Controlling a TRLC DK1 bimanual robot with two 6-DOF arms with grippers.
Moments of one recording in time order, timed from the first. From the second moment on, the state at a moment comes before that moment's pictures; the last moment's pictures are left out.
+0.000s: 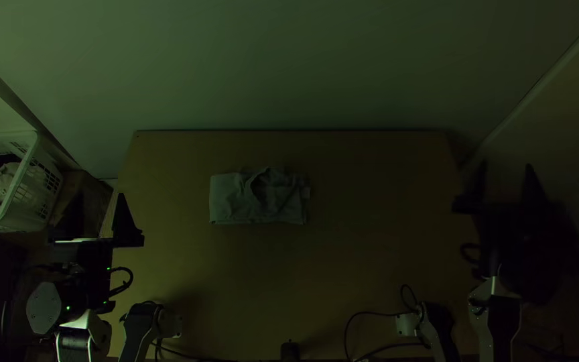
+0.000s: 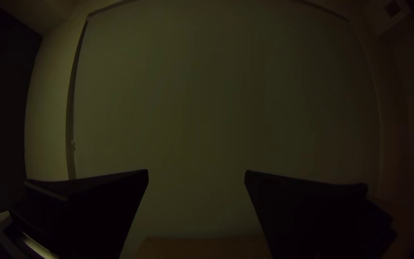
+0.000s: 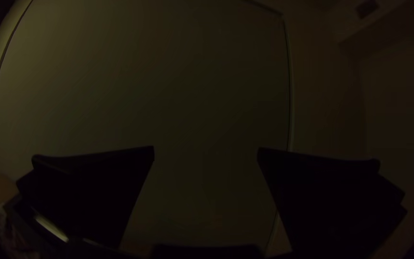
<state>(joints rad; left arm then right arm) 0.00 0.22 0.64 -0.07 -0.09 0.09 -0.11 0.47 0.65 0.28 0.01 -0.13</state>
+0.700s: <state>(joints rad) 0.00 0.01 0.14 0.14 -0.09 0.11 -0.05 0.00 0.11 0.35 0.01 -0.17</state>
